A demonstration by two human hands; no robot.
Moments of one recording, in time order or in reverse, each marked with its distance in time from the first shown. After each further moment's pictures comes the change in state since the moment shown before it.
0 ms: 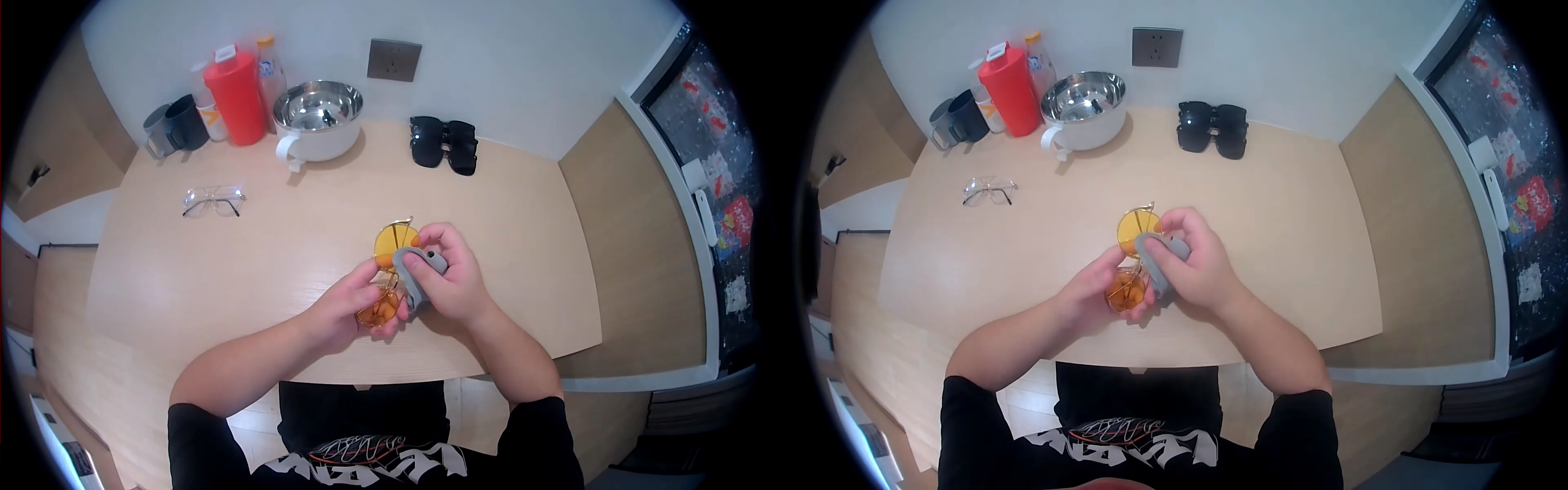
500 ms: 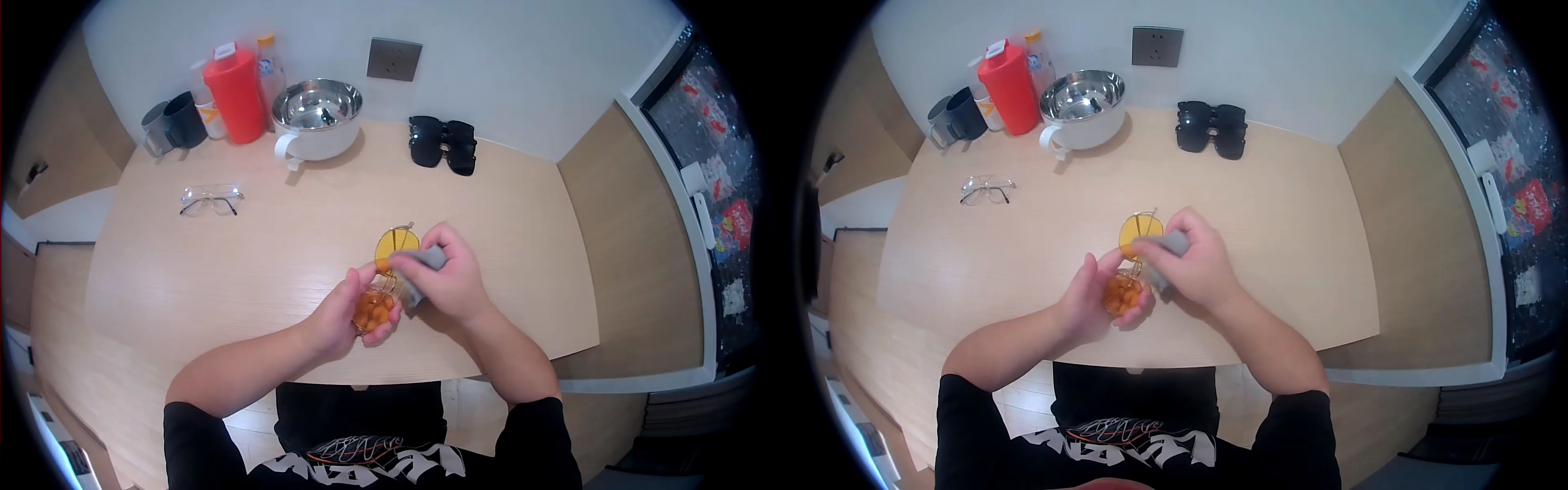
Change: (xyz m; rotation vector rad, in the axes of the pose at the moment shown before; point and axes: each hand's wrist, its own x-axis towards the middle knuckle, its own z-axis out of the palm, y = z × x) left_hand -0.001 -0.012 0.003 0.042 0.047 0.046; right_hand 0.005 0.006 0.002 -0.047 0.150 0.056
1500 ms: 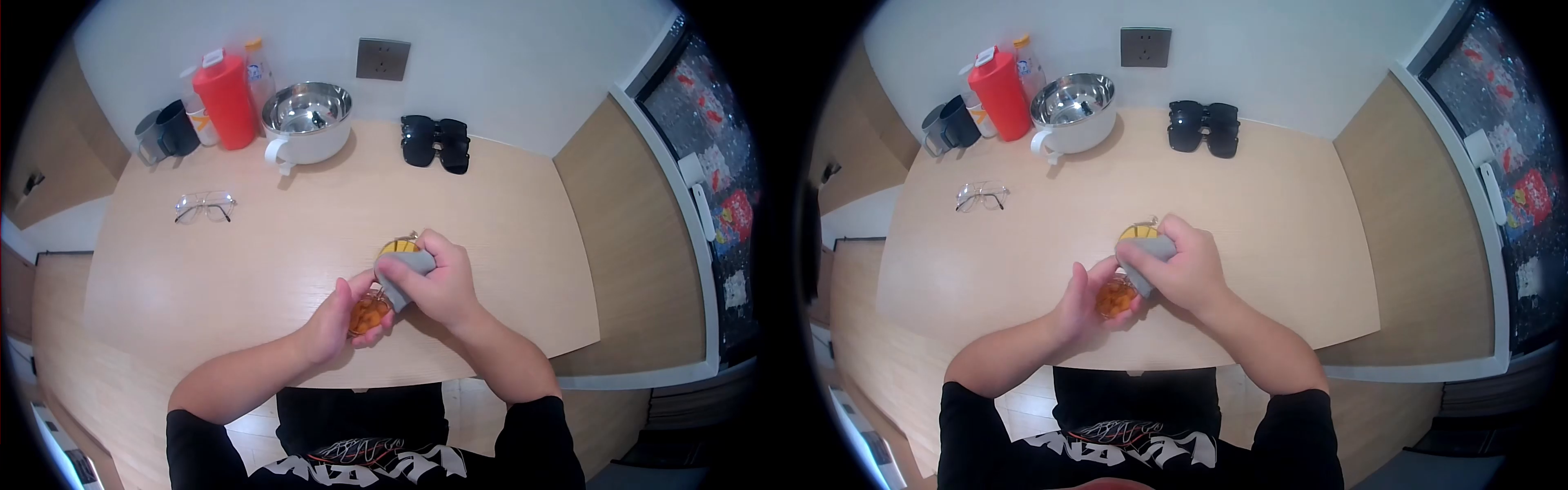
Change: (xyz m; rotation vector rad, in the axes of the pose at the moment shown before) left_hand -0.002 -0.001 0.007 0.143 0.057 0.017; right_hand -0.003 -0.017 0.008 -0.418 0.062 -0.156
